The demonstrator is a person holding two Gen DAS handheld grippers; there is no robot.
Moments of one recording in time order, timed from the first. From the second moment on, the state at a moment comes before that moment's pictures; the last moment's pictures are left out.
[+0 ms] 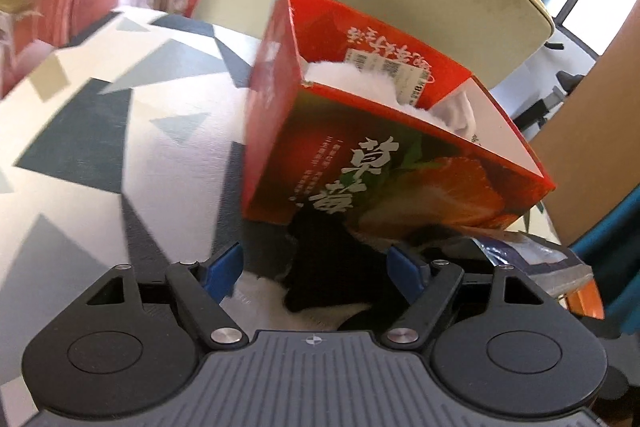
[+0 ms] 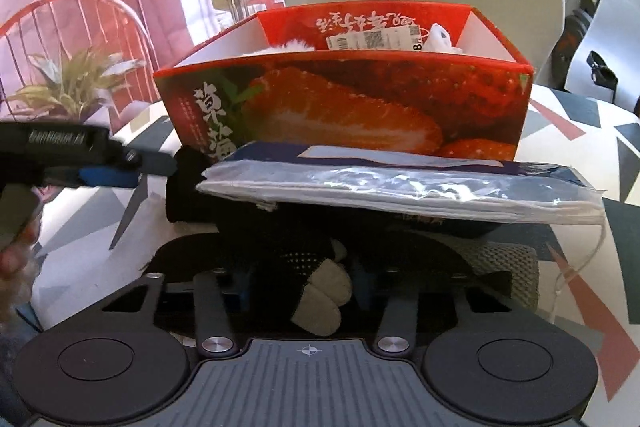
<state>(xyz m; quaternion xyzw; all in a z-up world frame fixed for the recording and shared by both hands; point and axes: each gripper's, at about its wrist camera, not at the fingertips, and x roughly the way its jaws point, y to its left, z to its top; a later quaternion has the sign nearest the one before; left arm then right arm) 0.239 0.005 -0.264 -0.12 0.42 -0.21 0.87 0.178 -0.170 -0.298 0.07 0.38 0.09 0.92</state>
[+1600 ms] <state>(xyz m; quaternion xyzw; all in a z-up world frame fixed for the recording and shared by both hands) 0.194 0.008 -0.246 -0.09 0.39 -0.21 0.89 0.158 -0.170 -0.282 0.10 0.35 0.11 0.92</state>
